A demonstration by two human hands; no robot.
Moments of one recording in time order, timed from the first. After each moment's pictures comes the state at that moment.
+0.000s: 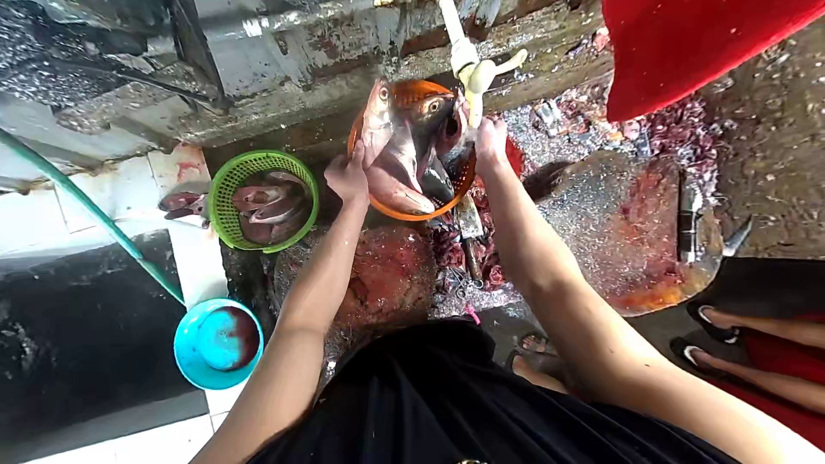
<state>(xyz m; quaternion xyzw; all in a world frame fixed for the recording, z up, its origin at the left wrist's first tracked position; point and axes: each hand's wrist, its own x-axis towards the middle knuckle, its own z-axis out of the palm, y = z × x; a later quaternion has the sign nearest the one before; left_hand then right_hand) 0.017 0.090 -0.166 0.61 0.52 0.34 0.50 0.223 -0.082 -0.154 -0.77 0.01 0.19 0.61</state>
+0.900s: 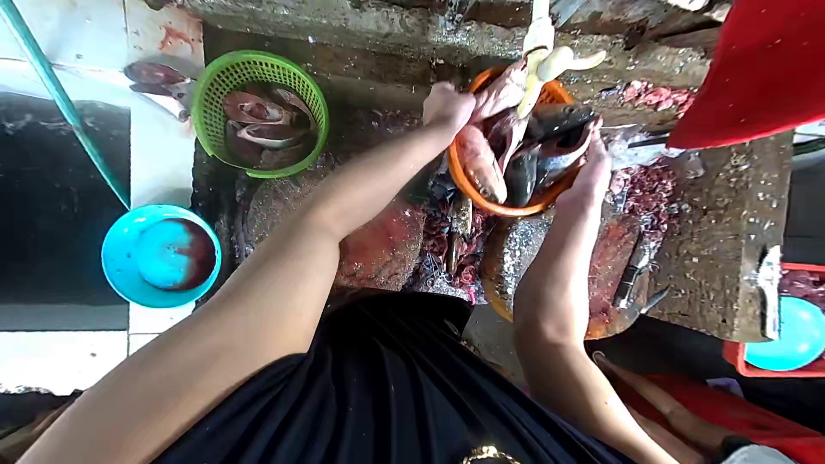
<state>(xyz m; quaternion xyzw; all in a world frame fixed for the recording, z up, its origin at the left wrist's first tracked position) 0.114 0.043 -0.098 0.66 0.49 0.04 0.56 0.235 -0.196 -0.094 -0.73 0.05 0.15 0.66</state>
